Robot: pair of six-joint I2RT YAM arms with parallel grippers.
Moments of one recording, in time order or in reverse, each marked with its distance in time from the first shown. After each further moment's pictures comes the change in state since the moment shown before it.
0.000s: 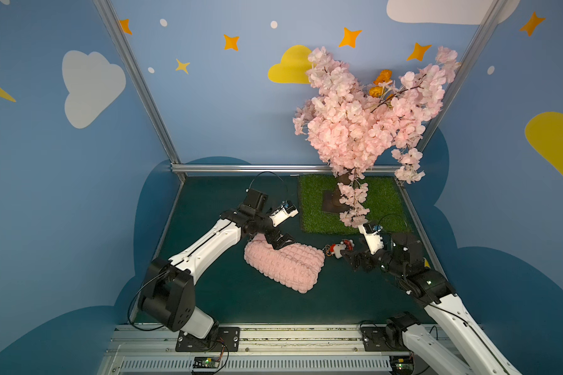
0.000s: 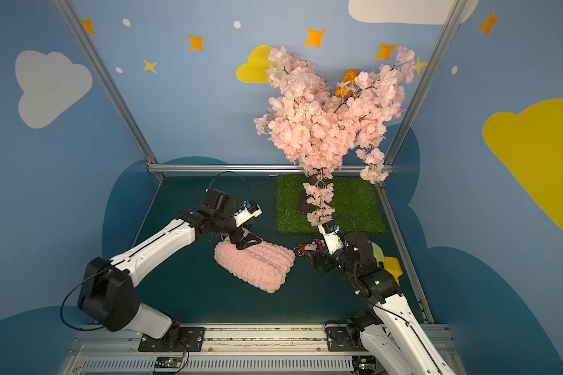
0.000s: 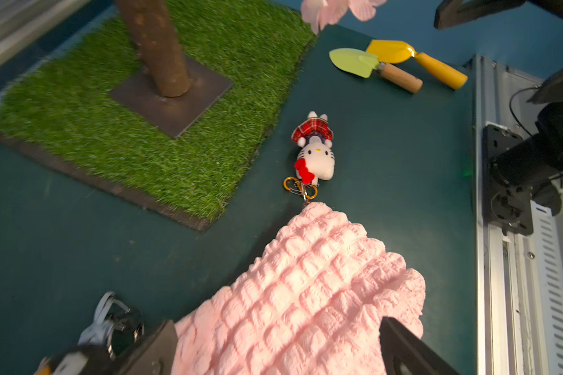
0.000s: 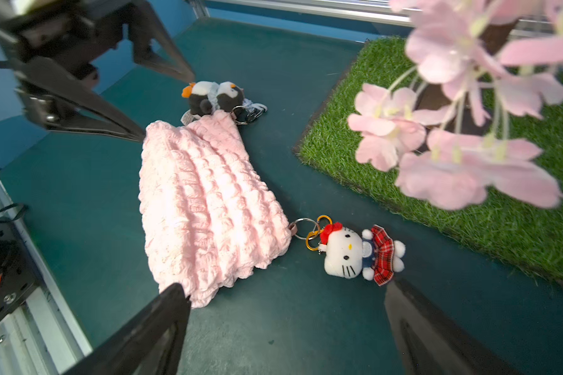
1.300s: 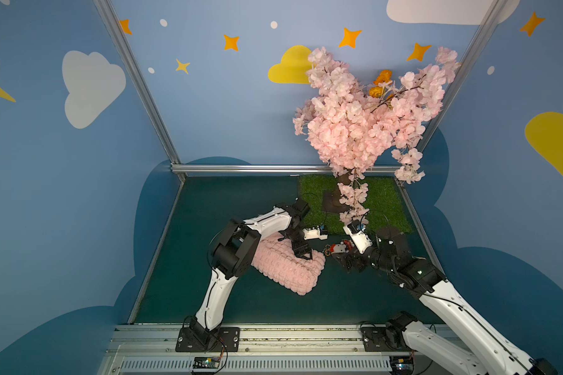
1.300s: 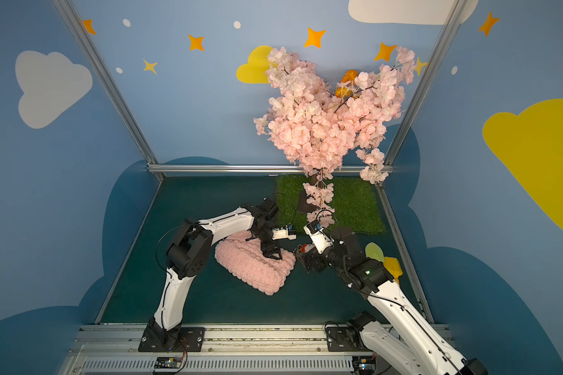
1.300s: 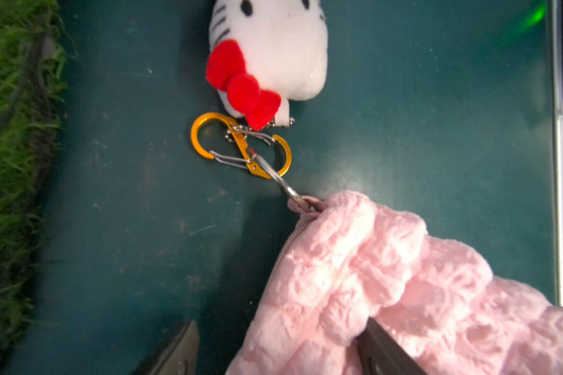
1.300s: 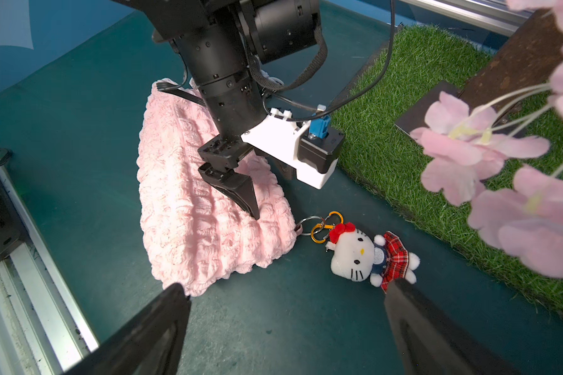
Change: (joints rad) left arm -0.189 0.640 0.462 -0.301 -0.072 0.250; right arm 0.131 0.112 0.077 -0.056 0.101 -0.068
